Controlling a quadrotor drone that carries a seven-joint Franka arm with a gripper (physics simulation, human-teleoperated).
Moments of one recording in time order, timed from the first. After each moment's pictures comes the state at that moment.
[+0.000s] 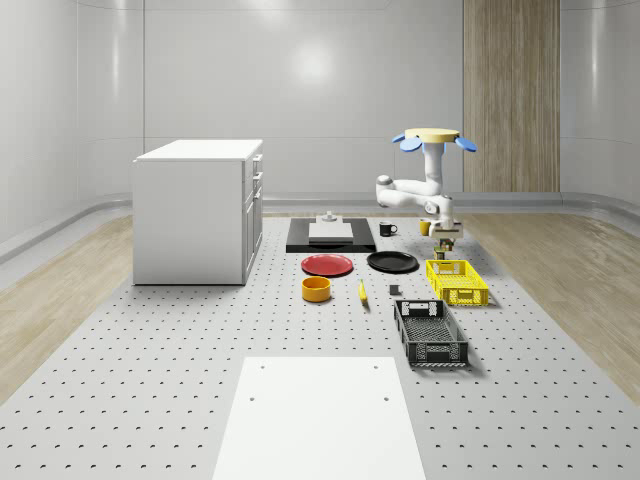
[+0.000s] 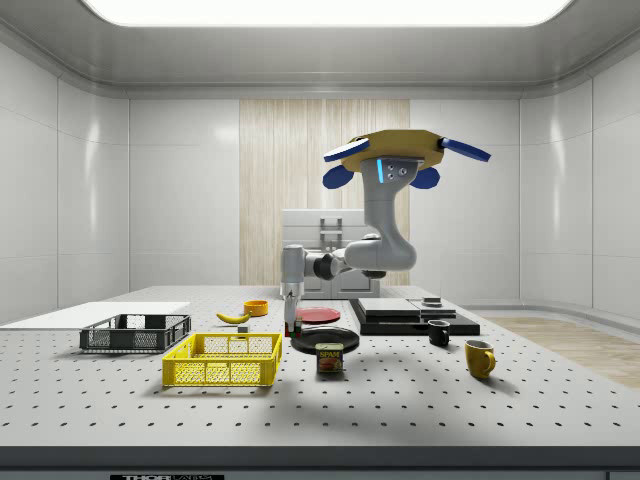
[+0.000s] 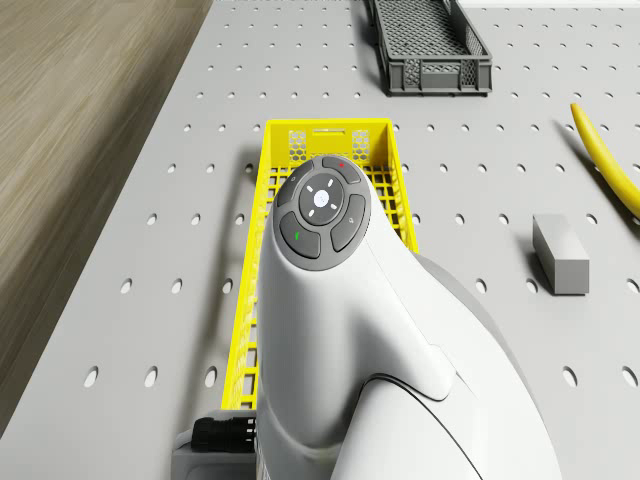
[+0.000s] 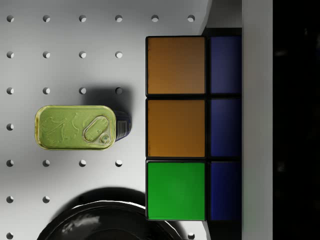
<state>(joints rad) -1.19 -1.54 1.42 -2.86 -1.73 1.58 1.69</state>
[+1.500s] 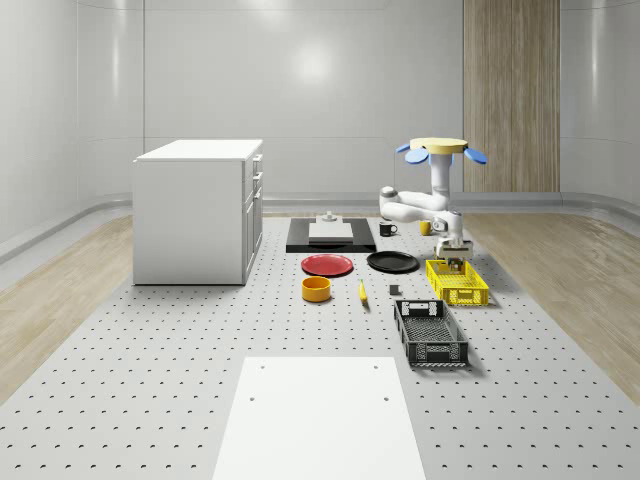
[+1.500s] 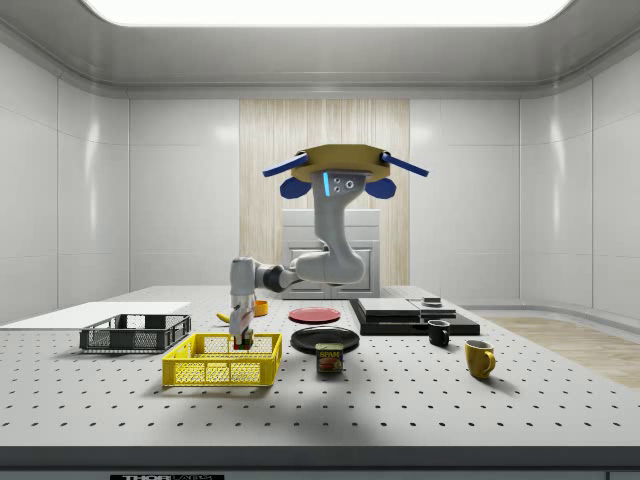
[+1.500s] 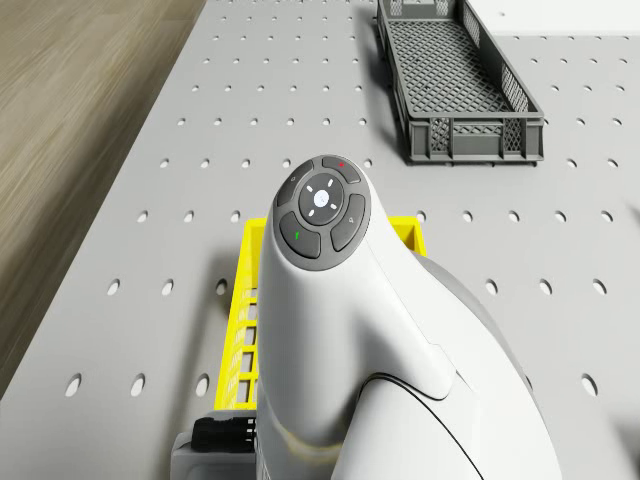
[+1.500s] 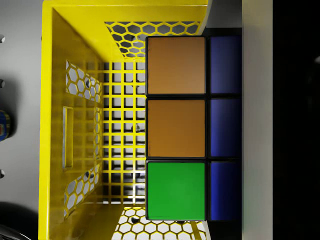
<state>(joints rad) -1.19 -1.57 1.42 -2.86 -1.72 1.61 1.69</state>
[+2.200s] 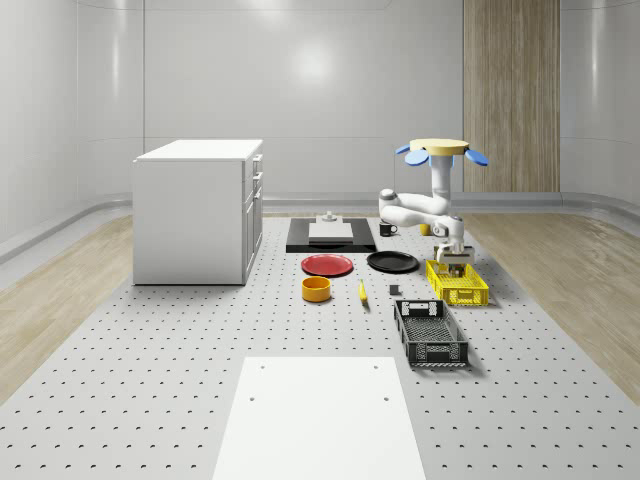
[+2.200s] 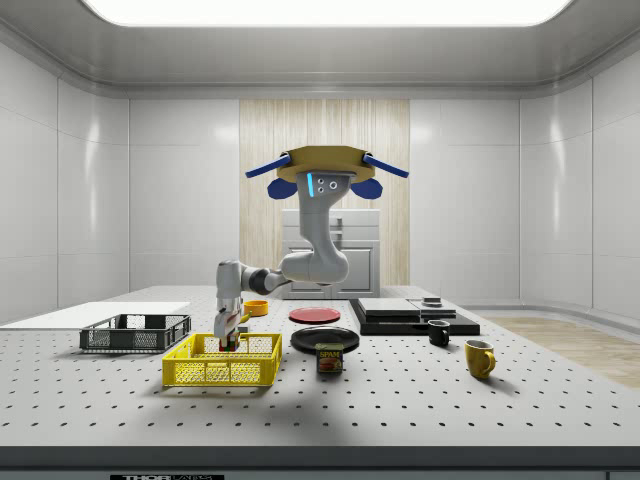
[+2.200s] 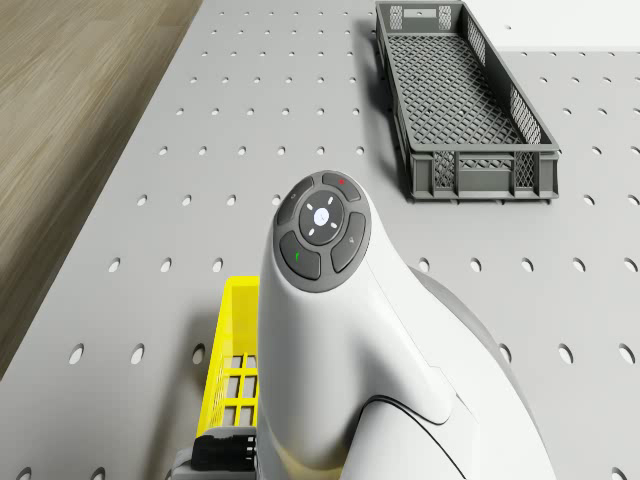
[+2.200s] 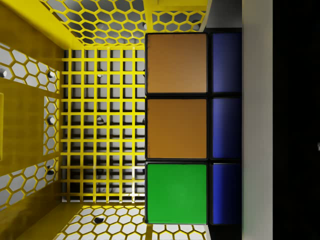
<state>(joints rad) -1.20 -1.58 1.36 -2.85 -1.77 1.64 1.70</state>
